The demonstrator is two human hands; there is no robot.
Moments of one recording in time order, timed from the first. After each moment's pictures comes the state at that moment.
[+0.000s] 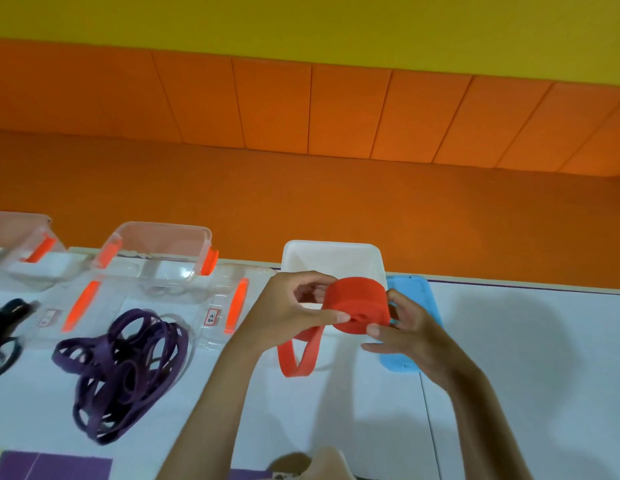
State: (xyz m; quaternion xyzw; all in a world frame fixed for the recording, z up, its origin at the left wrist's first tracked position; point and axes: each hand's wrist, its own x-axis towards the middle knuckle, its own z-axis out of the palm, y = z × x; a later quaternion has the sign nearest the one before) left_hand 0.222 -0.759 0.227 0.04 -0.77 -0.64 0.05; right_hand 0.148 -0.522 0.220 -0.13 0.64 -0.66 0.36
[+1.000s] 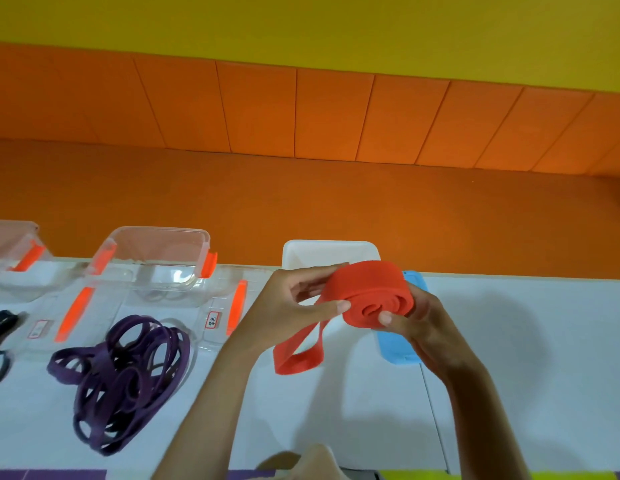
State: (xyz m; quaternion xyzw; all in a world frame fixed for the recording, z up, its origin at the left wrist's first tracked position) left_hand 0.245 -0.776 0.245 -0.06 -0.70 -0.71 0.05; right_hand 0.171 -0.534 0.226 -0.17 0.66 -0.69 0.23
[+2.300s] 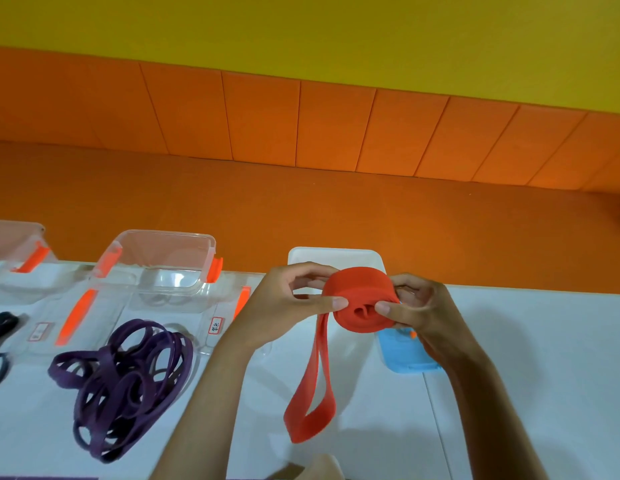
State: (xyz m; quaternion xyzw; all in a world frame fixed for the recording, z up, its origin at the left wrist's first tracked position) left_hand 0.249 -0.800 0.249 -0.01 -0.73 -0.69 0.05; right_hand 0.169 -0.558 0.259 -0.18 0.71 -0.65 0.18
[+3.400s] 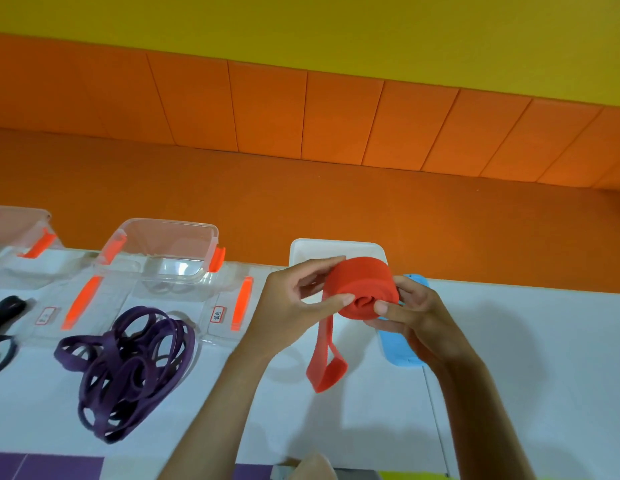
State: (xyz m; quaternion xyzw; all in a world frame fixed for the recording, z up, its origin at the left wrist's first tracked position) left_hand 0.256 -0.774 0.233 0.00 -0.70 -0.69 0.16; right_hand 0.174 -0.559 0.239 -0.12 0.65 -0.70 0.26
